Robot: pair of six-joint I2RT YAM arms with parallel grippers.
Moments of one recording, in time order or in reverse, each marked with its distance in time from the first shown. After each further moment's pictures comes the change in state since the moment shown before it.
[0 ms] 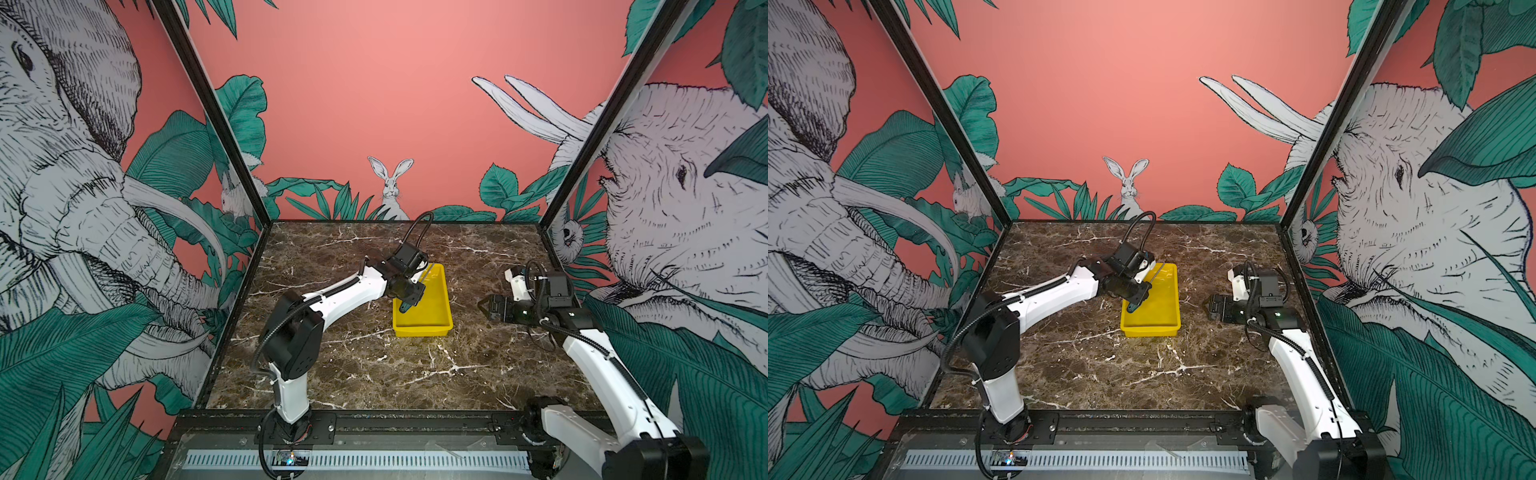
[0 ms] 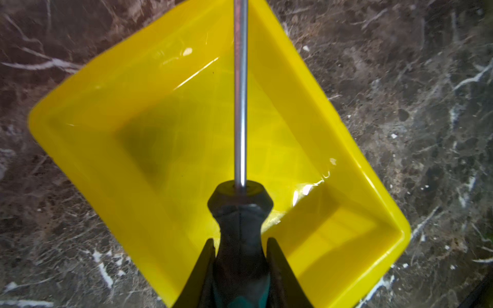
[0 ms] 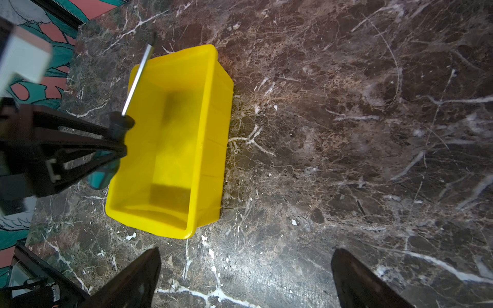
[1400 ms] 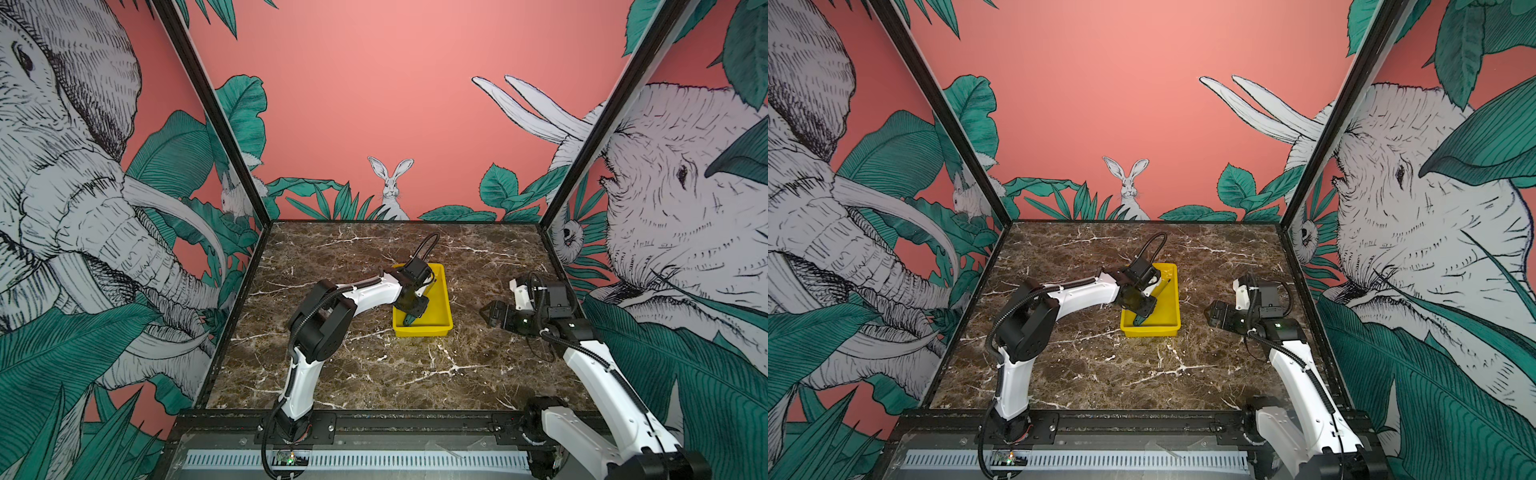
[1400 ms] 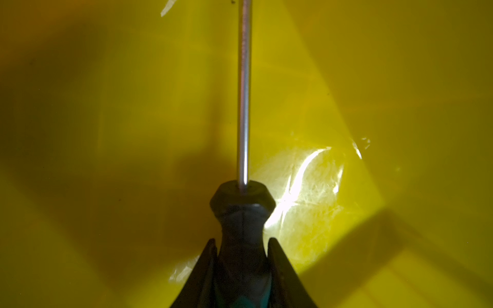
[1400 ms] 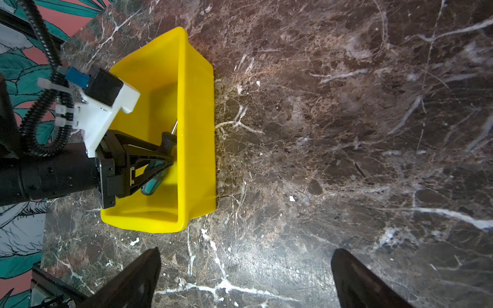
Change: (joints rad) left arm -0.018 0.194 -0.004 0.073 0.024 -0.039; right arm 0.004 -0.063 -0.081 -0.016 0.040 0.130
